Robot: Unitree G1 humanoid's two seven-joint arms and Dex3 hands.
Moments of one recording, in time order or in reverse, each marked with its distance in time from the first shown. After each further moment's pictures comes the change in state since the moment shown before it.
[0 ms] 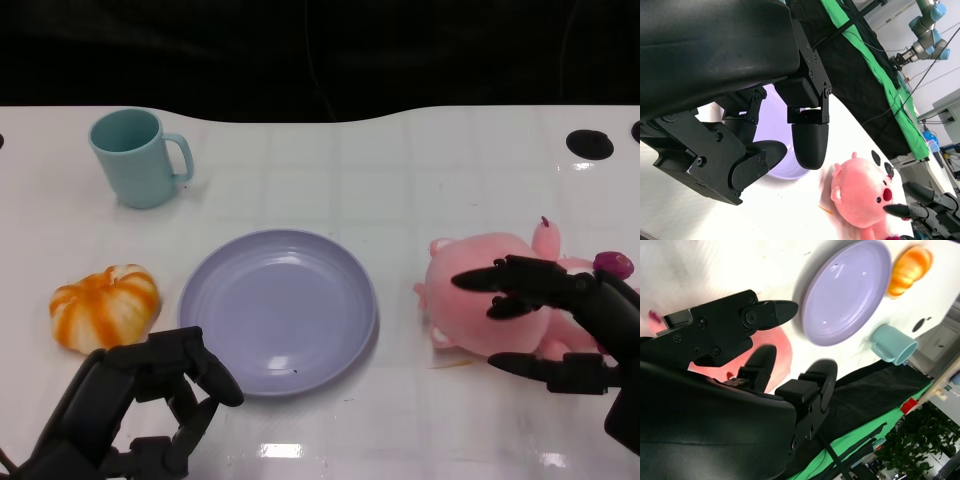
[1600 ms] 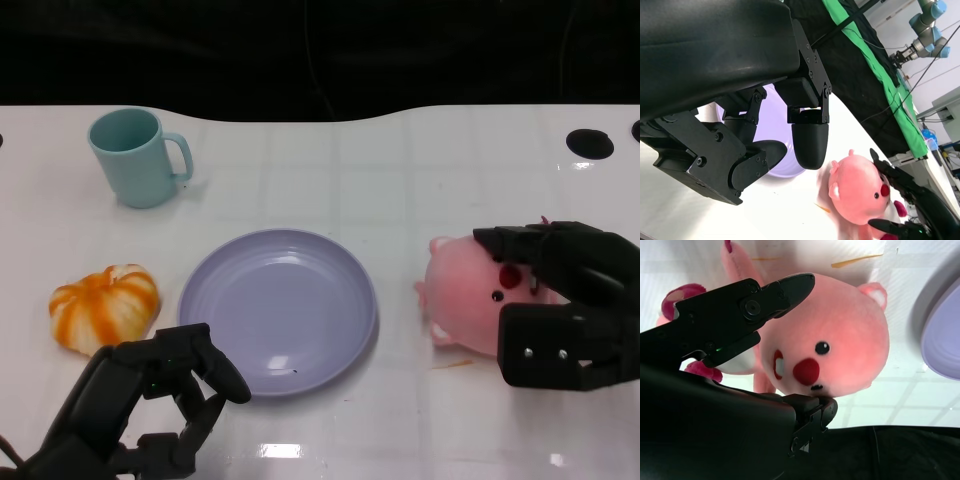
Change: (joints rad) left arm -0.009 -0.007 -0.014 -0.012 0.001 0.022 0.000; right arm -0.370 -0.048 0.250 0.347 -0.464 0.215 -0.006
